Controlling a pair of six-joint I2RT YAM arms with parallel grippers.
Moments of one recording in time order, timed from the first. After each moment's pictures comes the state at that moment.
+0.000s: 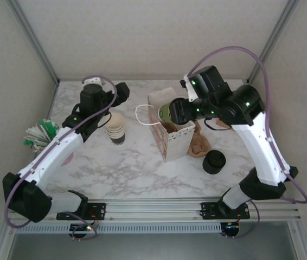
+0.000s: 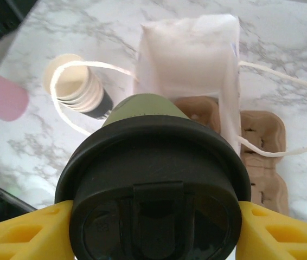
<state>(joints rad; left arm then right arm) -0.37 1.30 1.18 -0.21 -0.12 -0.66 0.79 1.57 2.28 -1.58 0.10 0.35</state>
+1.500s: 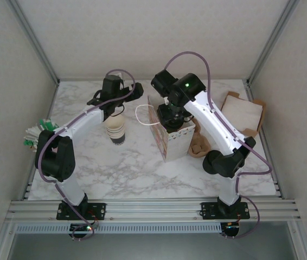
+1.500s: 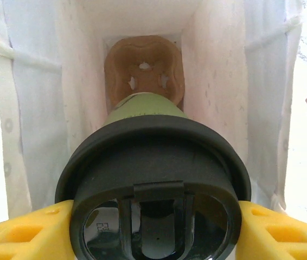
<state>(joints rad) -0.33 1.74 1.37 -0.14 0.05 -0.58 0.78 1.92 2.31 -1.69 0.21 0.36</state>
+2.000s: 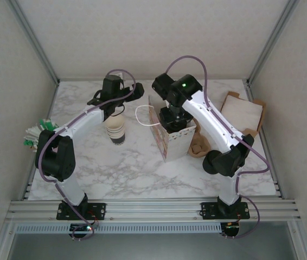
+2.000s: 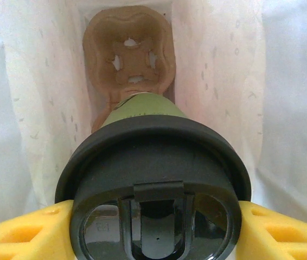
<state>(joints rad) -0.33 1.75 1.37 -0.13 0.07 -0.56 0.76 1.92 2.22 -1.69 0.20 0.36</state>
